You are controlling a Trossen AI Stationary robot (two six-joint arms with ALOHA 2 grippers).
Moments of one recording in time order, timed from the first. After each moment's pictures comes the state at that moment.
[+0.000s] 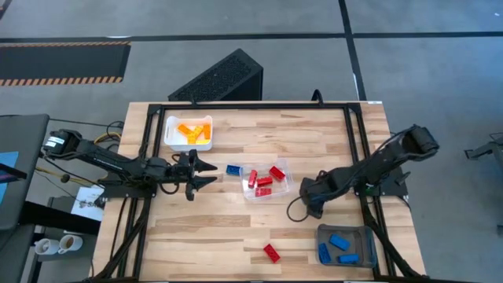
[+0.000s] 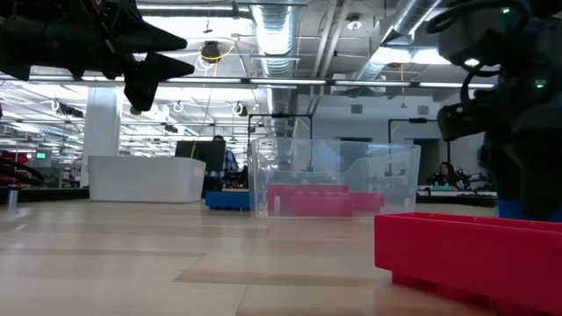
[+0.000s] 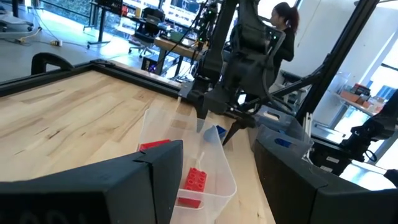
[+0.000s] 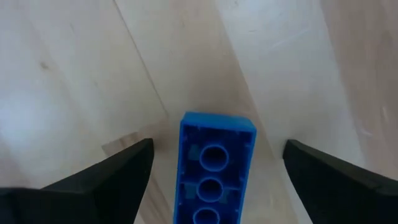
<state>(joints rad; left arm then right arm) -0.20 0.92 0.16 0.74 -0.25 -0.35 0.33 1.48 0.63 -0.55 0.03 0.74</state>
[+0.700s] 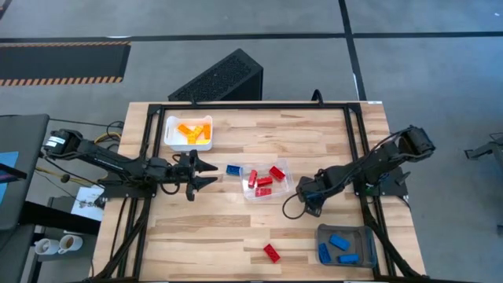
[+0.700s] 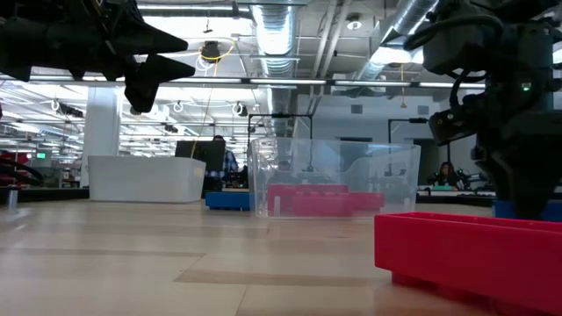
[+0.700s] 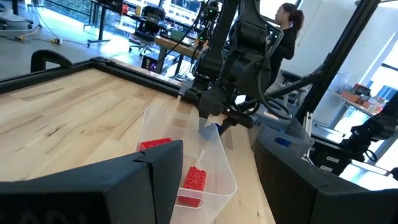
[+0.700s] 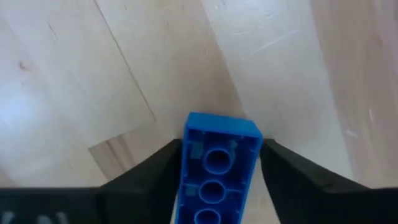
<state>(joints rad) -0.20 0.94 0.16 0.75 -0.25 -0.36 0.29 1.53 0.70 -0.63 0.00 0.70</state>
